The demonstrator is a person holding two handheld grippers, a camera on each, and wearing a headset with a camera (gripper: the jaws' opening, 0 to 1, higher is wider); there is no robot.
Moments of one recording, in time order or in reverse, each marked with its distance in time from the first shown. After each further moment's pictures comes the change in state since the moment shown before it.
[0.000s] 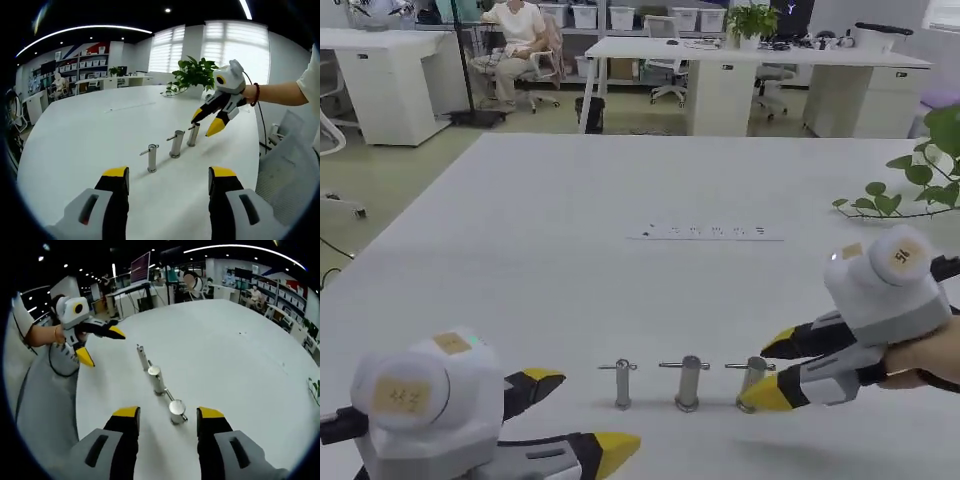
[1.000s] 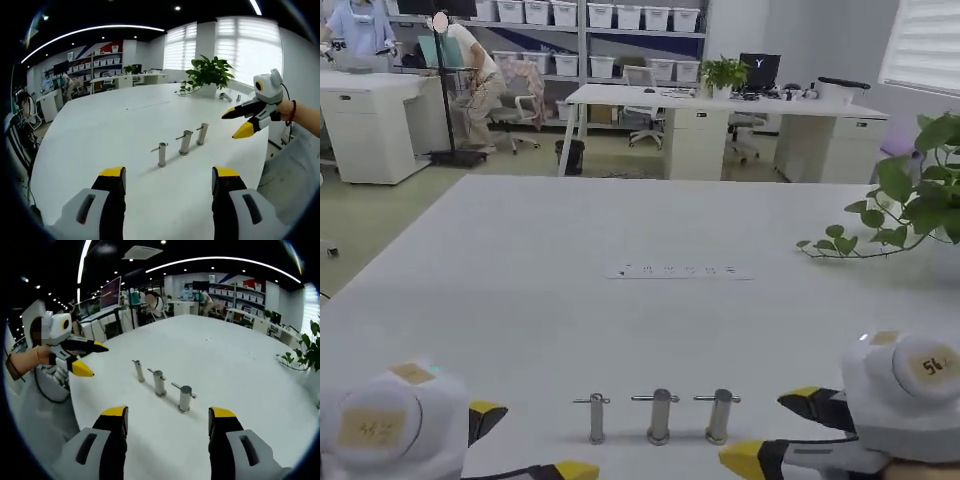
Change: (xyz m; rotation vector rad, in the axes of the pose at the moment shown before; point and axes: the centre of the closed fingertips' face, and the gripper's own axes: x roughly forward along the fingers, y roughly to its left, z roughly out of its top) left arm -0.031 0.004 0.002 -0.010 0.027 0.153; right arm -0.039 0.033 -0.008 0.184 -0.196 -0.278
